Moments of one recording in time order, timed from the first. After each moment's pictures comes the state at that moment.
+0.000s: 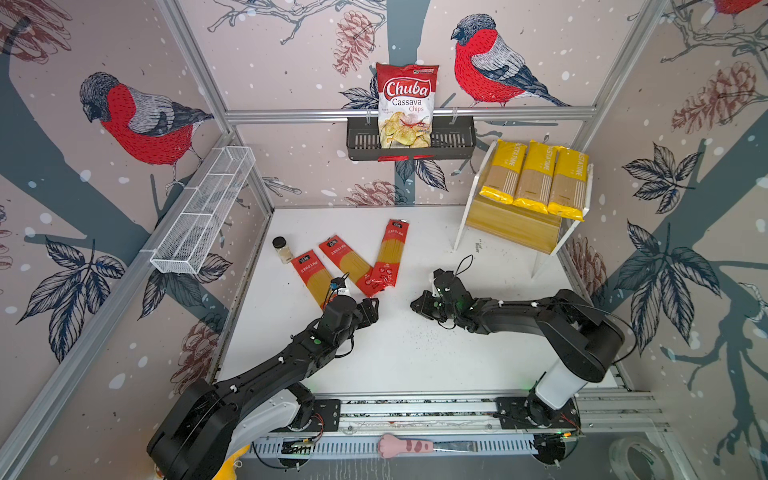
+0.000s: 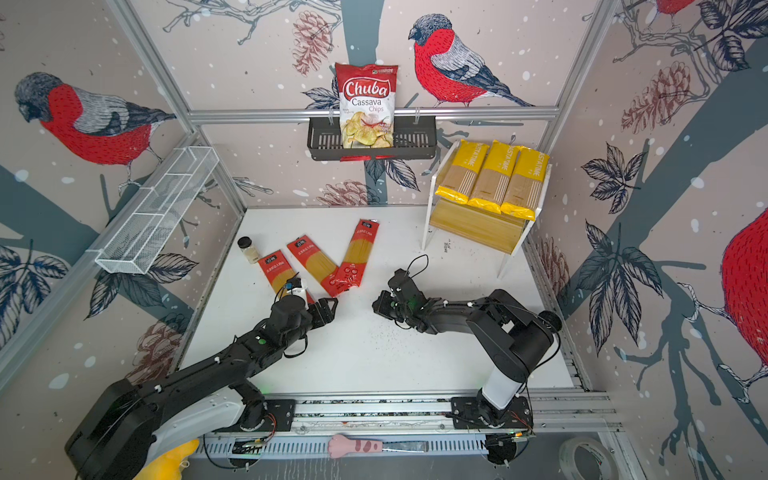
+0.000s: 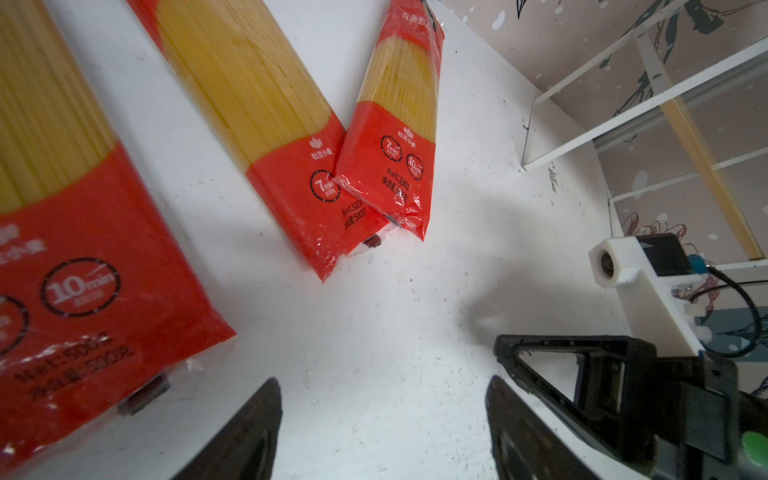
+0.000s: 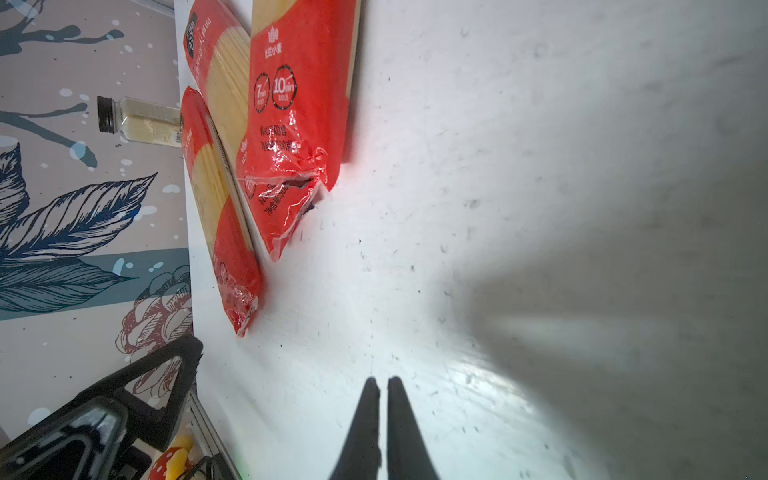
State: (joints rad) left arm -0.63 1.03 0.34 0.12 -0.11 -0.81; right arm 0.80 1.68 0.71 0.27 -0.22 1.00
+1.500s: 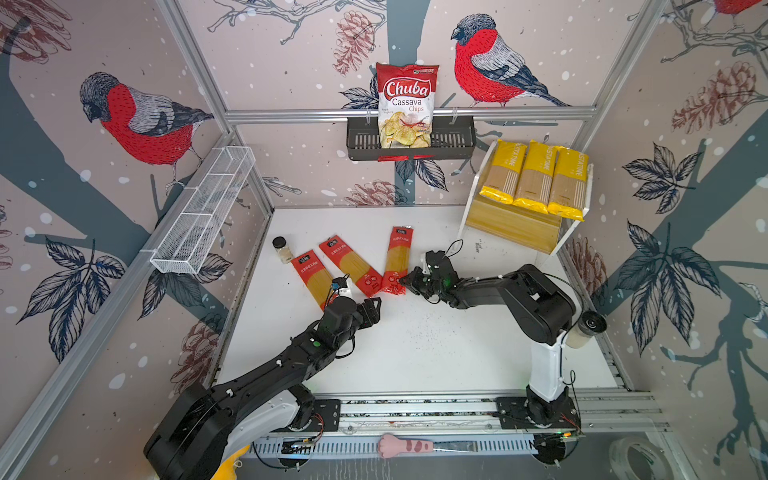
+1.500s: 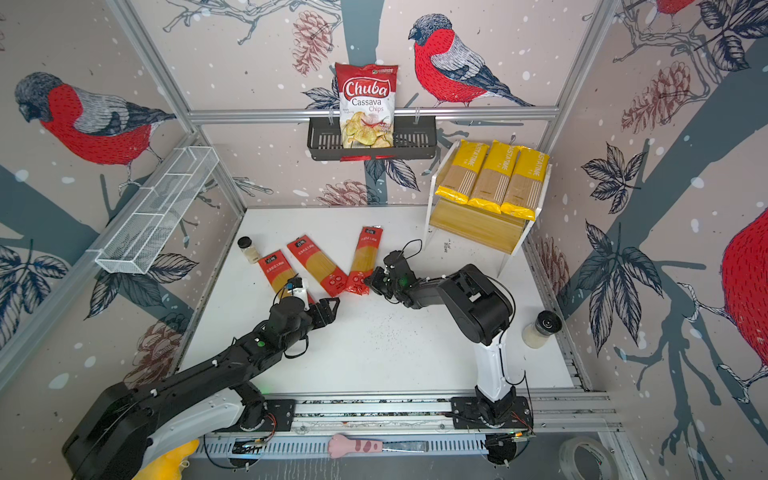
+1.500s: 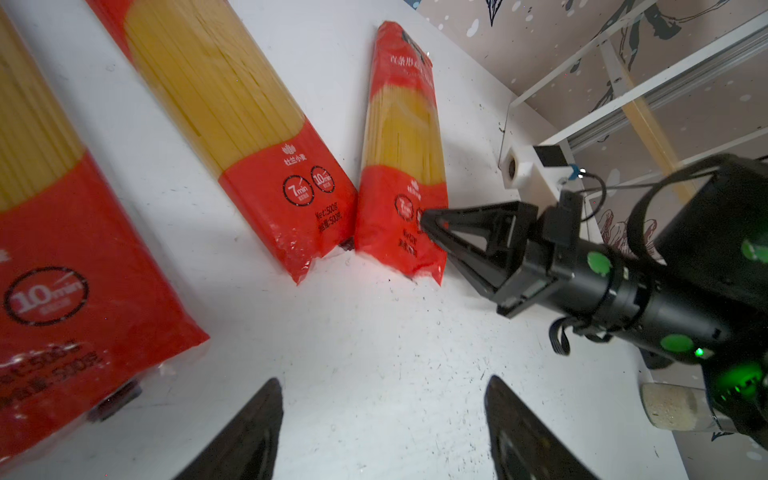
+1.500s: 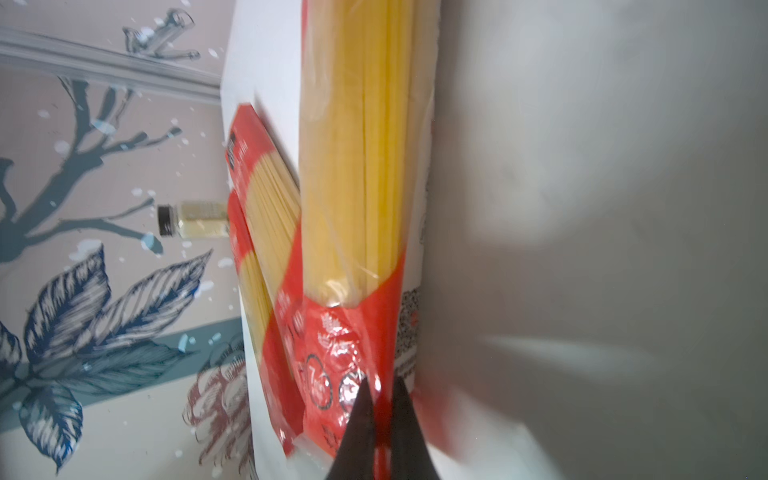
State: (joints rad) left arm -0.65 0.98 0.33 0.12 -0.12 -0.80; right arm 0.70 1.95 0.92 0.42 -0.32 1.07
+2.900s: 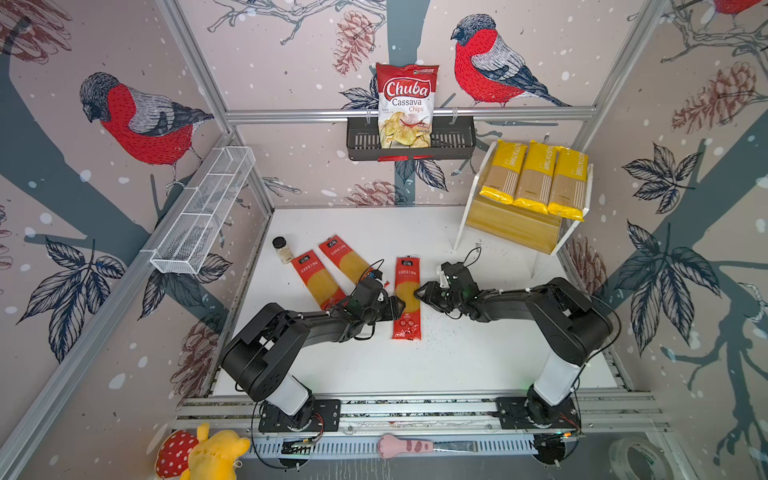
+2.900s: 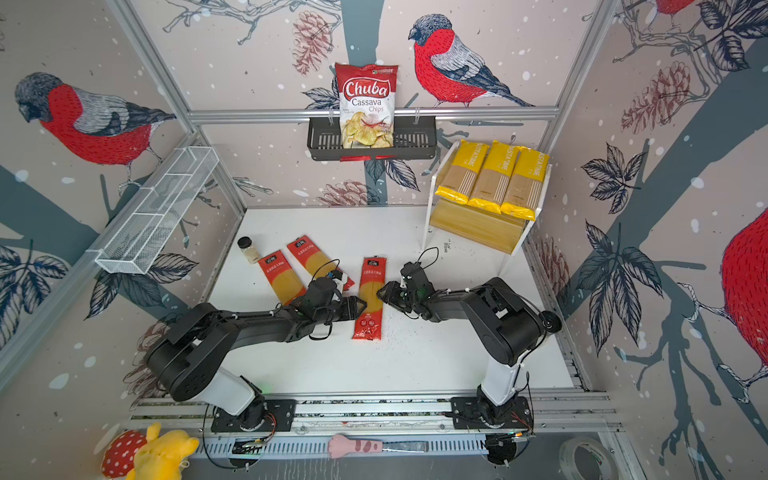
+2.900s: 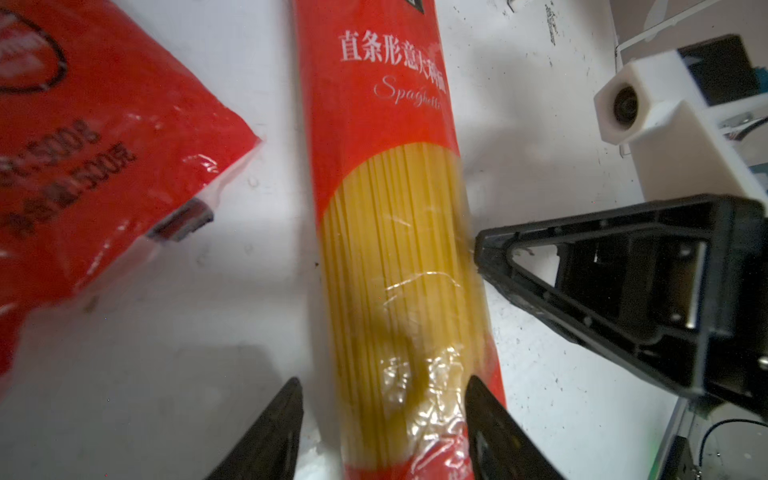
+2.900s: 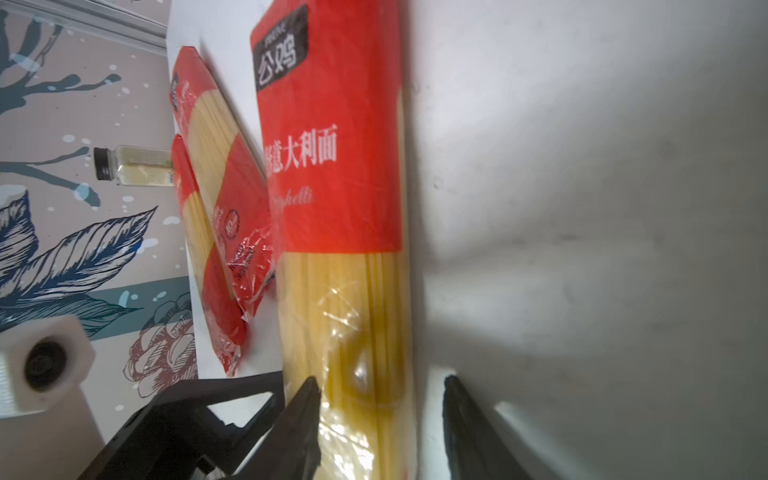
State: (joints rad) left arm -0.64 1.58 0.57 0.27 0.21 -0.68; right arm 0.66 1.80 0.74 0.35 -0.34 0.95
